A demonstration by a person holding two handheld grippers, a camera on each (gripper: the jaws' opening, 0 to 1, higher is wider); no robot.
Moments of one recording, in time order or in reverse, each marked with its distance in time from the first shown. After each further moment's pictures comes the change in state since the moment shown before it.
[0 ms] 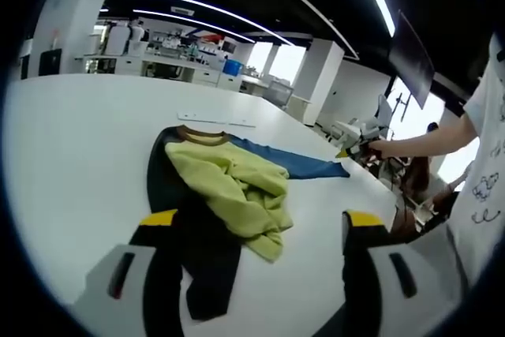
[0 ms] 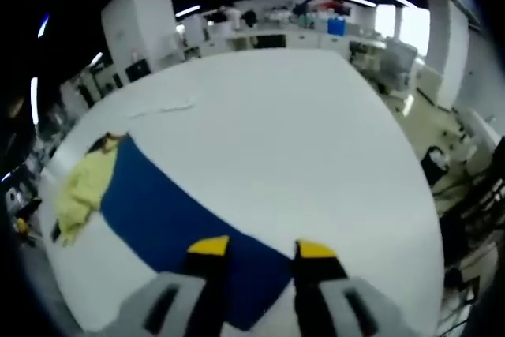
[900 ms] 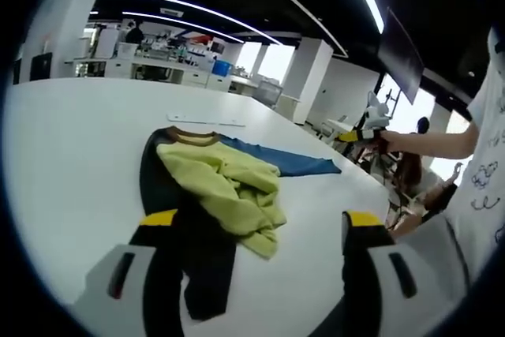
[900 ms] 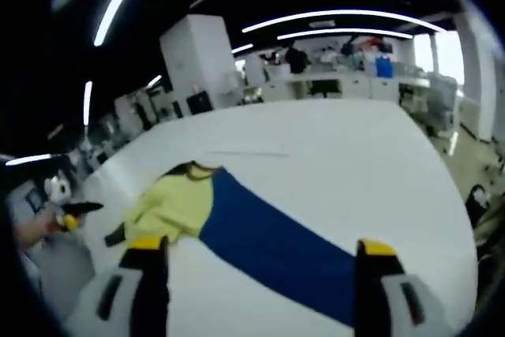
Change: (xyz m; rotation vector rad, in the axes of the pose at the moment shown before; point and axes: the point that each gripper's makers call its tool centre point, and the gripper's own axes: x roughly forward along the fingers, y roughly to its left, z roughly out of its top) left arm -0.002 -0.005 -0.004 0.029 0.003 -0.057; right arm -0.054 0.151 0.033 -0.109 -0.220 0.325
